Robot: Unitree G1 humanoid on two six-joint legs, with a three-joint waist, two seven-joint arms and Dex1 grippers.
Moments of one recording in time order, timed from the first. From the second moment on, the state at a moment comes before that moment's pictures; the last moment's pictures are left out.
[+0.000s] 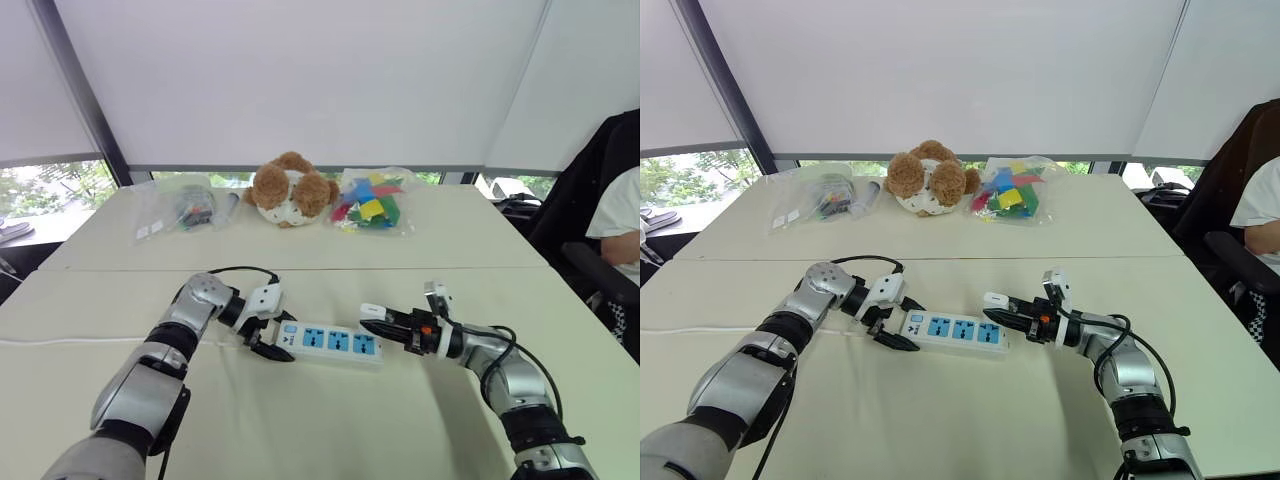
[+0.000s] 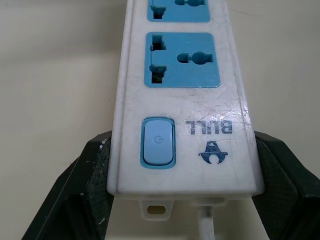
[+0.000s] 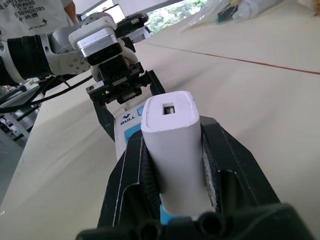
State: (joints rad) left arm -0.98 0.43 -0.30 1.09 0.02 -0.36 -1.55; right arm -0.46 -0.41 -0.03 0.32 0.42 0.17 1.20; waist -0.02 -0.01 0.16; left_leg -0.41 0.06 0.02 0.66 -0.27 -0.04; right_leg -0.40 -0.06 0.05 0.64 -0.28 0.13
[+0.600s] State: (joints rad) left arm -0.98 0.43 -0.30 1.08 0.03 -0.36 -1.55; right arm -0.48 -0.41 0.02 0.41 0.39 0.09 1.27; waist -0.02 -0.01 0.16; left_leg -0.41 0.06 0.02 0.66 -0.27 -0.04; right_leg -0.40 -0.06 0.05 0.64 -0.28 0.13
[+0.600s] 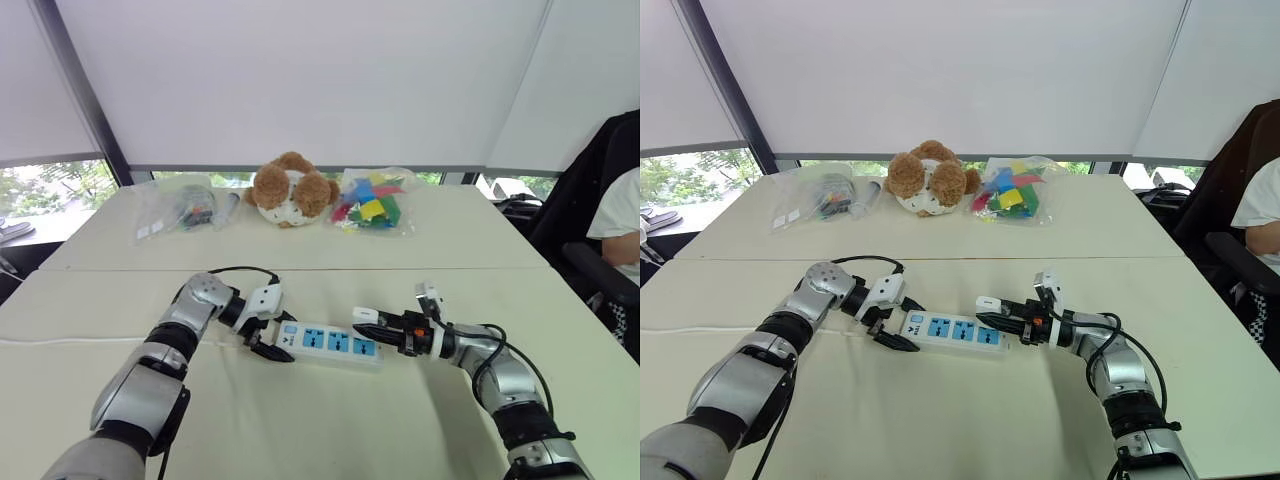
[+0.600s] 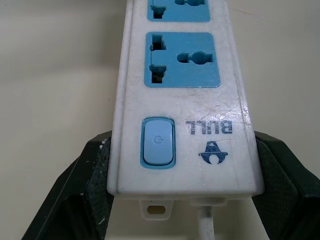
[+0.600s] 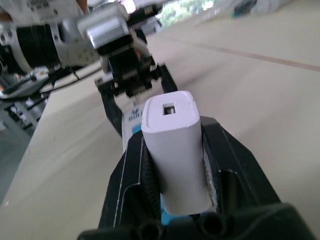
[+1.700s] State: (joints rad) left arm -0.90 0.47 -0.30 0.98 0.03 -0.29 -1.55; right arm -0.58 -0.38 0.11 0.72 0.32 -0.26 1.38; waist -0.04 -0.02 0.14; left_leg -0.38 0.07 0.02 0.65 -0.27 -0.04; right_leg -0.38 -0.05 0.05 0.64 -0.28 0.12
